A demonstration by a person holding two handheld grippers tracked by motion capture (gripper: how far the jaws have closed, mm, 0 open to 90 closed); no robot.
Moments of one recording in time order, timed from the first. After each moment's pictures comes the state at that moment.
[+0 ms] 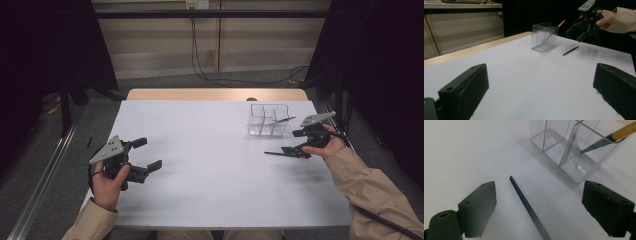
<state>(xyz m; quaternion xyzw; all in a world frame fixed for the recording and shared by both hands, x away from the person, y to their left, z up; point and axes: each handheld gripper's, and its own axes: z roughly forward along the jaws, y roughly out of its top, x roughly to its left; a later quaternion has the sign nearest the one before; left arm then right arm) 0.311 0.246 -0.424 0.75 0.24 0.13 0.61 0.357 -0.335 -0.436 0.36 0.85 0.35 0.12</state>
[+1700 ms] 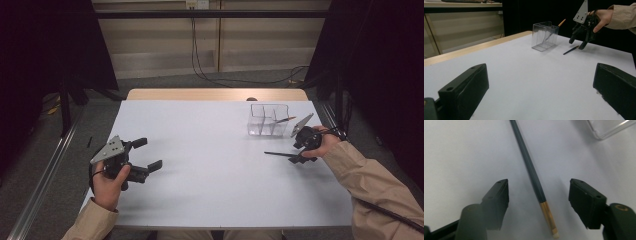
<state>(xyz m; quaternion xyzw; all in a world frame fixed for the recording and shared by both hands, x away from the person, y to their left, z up) 0.312 0.246 -0.425 0.75 0.24 0.13 0.61 0.369 -0.328 -0.448 0.29 0.94 0.15 0.06</state>
